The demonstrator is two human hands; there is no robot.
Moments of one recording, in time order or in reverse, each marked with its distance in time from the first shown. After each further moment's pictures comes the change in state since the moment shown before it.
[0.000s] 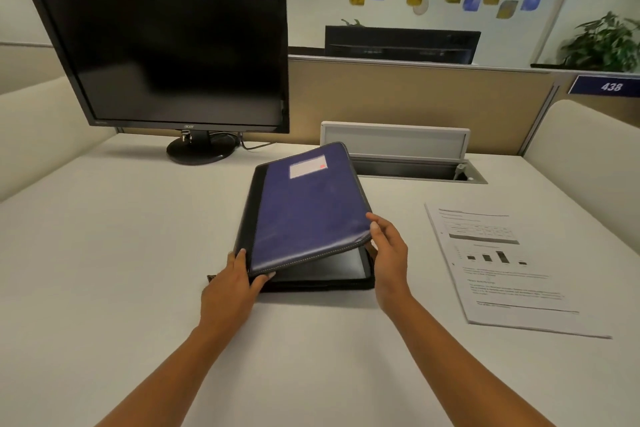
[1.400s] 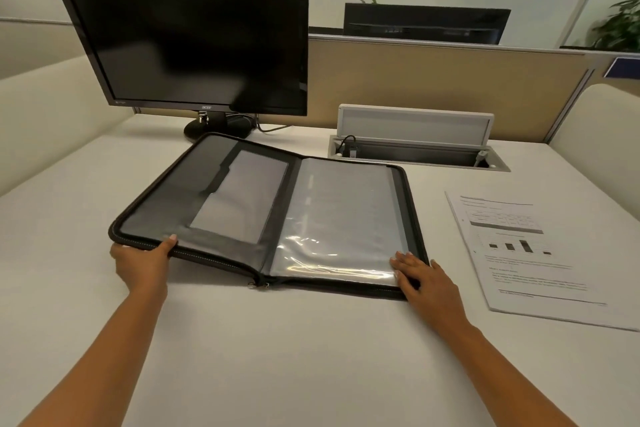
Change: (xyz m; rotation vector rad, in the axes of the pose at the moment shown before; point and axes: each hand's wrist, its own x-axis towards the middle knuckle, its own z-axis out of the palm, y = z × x) left_hand 0.027 -0.101 -0.067 -0.914 0.526 -0.696; right_hand -0.019 0.049 -0.082 -1.140 -0.317 -0.208
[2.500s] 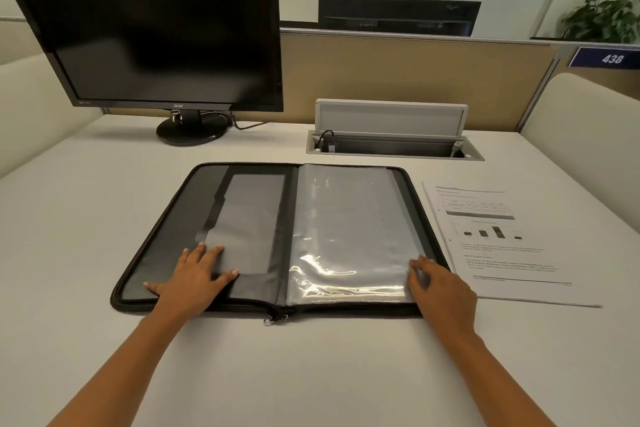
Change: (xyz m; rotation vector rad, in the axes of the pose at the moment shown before) left_hand -0.061 -0.020 0.034 1.202 -0.689 0.506; right_hand -0.031 0.004 -0.026 -0.109 0.318 0.263
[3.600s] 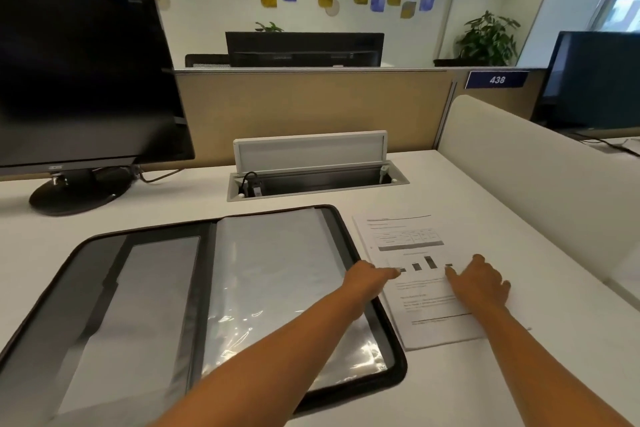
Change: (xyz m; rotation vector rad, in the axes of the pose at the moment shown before) left_hand 0.005 0.355 0.052 -0.829 -0.656 0.243; right_hand 0.126 0.134 -0.061 -0.287 -0.080 0.606
